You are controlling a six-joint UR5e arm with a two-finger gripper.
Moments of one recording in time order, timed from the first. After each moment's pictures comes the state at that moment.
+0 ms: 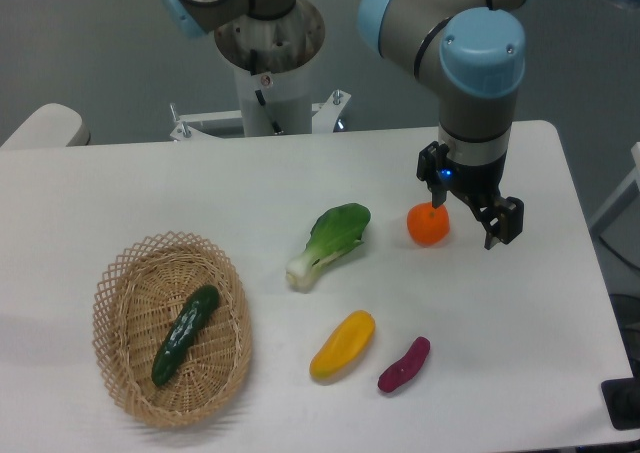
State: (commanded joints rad) arm 2.63 -1.87 -1.48 -1.19 1.62 1.52
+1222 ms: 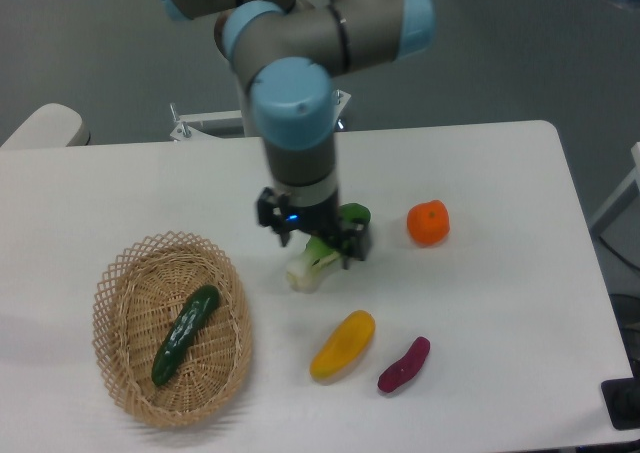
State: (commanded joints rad) arm 2.24 -1.86 -1.60 -1.18 1.60 0.49
